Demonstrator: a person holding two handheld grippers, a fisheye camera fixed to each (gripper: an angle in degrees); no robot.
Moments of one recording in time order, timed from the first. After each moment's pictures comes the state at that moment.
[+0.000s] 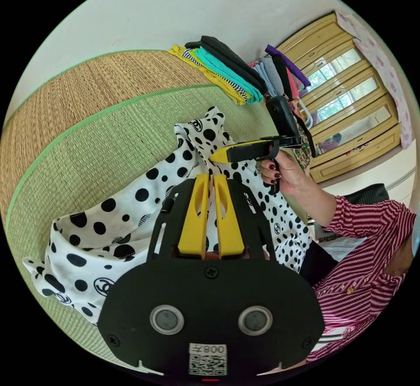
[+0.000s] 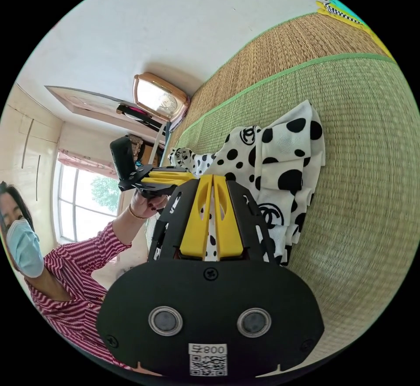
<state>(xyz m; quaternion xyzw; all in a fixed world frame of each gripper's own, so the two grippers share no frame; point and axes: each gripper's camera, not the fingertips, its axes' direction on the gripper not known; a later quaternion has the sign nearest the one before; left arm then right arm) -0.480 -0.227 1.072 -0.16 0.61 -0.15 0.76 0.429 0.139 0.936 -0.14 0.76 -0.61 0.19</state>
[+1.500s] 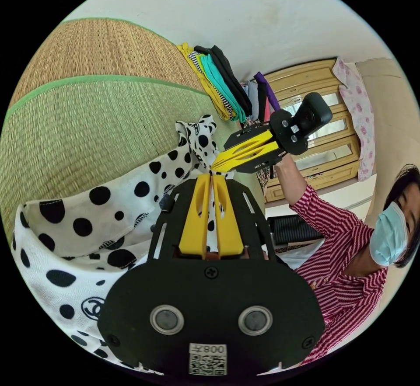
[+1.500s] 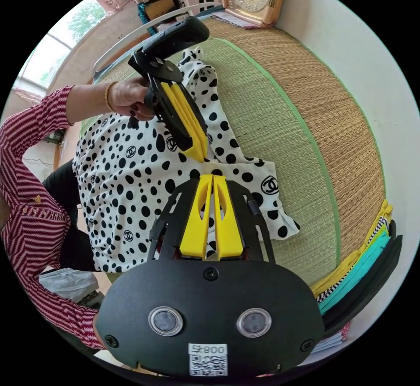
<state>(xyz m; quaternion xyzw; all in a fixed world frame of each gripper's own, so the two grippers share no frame) -0.583 -0.205 1.138 -0.13 0.71 -0.27 0.64 0.578 0.053 0.930 -0.29 0.83 -0.36 -0.30</state>
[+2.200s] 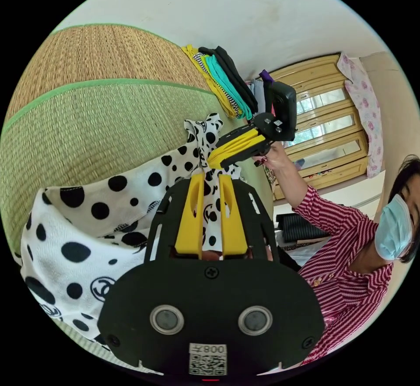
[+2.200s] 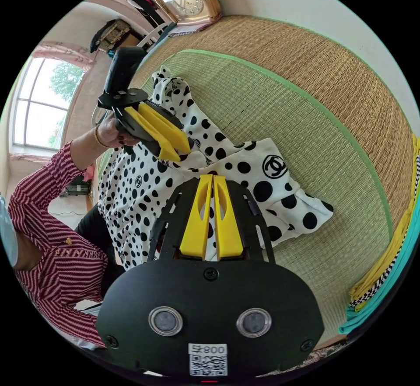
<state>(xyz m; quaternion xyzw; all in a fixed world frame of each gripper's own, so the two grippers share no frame) -0.581 -0.209 1.106 -0.15 0.68 -0.22 0.68 0.512 0.045 0.969 -0.22 0.88 -0.40 -0.14</state>
